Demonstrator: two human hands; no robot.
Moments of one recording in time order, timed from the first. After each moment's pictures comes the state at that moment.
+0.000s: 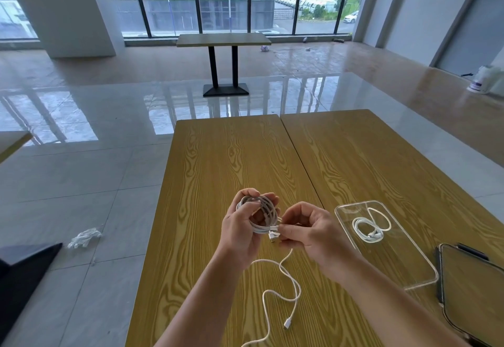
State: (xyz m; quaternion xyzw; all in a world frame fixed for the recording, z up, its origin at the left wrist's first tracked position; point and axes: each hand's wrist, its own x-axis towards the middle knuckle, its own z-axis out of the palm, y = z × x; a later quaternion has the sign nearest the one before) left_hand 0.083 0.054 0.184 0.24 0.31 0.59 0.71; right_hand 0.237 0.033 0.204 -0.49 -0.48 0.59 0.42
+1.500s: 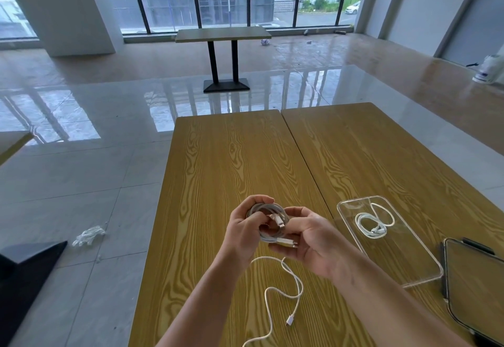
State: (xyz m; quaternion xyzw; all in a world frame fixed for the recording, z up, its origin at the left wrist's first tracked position) left_hand 0.084 0.054 0.171 0.40 0.43 0.52 0.62; right_hand 0.229 0.041 0.209 -0.49 -0.25 0.74 0.38
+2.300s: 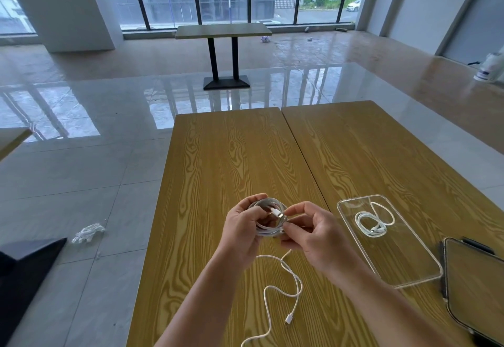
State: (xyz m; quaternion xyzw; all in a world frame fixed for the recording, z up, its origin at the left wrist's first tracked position) left_hand 0.086 0.059 0.181 0.21 0.43 0.53 0.70; right_hand 0.234 0.028 0.198 -0.56 -0.50 0.51 0.42
